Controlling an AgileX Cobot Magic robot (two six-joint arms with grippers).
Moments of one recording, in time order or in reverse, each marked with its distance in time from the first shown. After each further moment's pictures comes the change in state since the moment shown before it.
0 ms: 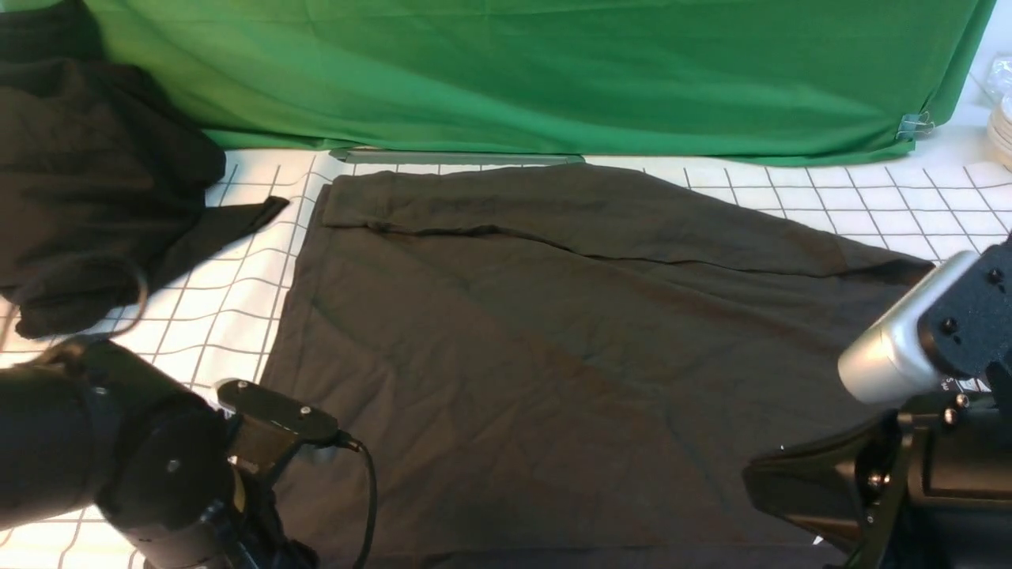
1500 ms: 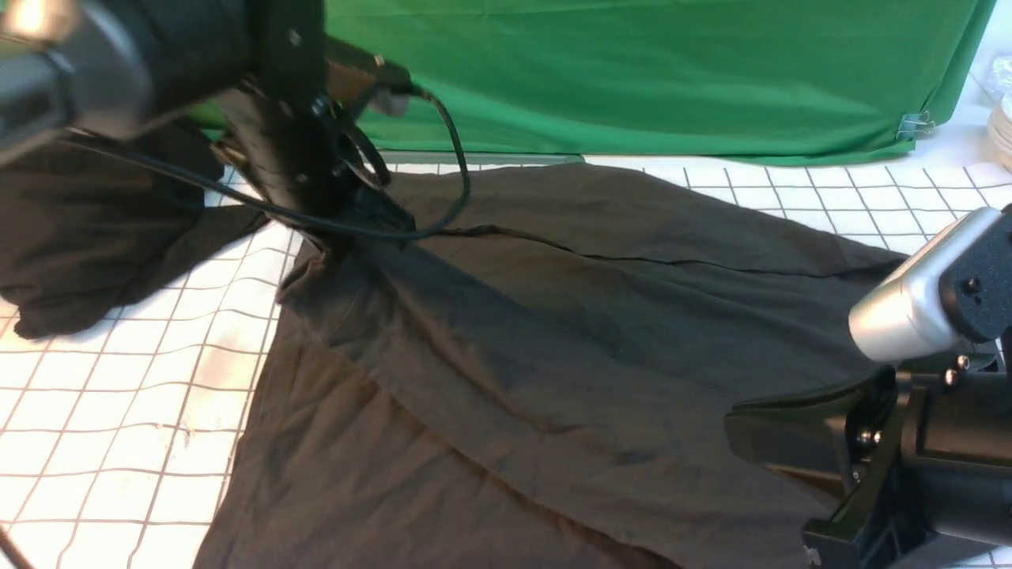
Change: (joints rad) right arm 0.011 0.000 0.000 -0.002 -0.120 0.000; left arm 0.144 0.422 -0.949 0.117 0.309 0.160
